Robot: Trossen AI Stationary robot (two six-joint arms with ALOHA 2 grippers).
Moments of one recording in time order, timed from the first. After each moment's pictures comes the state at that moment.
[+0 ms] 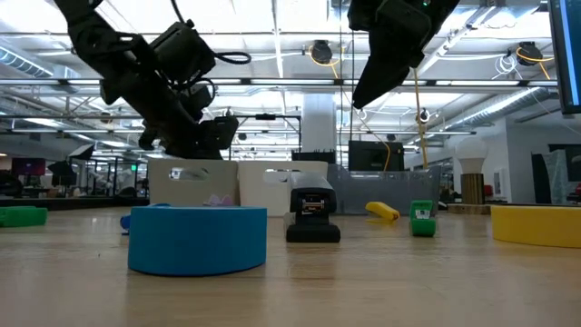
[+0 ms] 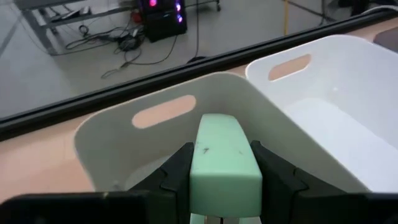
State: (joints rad) left arm 0.14 1.52 0.57 0.26 -0.85 -0.55; right arm 0.08 1.42 1.08 -0.56 0.27 0.22
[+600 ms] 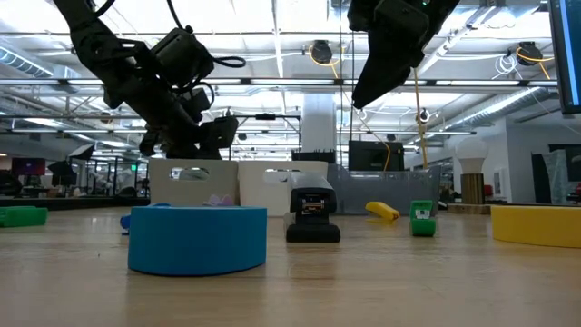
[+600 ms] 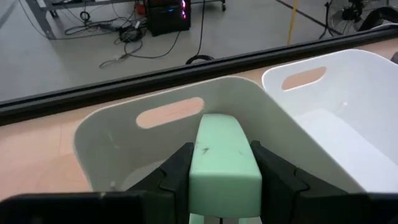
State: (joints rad) left arm 0.19 1.52 0.56 0.29 -0.81 -0.61; right arm 0.08 1.42 1.08 -0.56 0.27 0.25
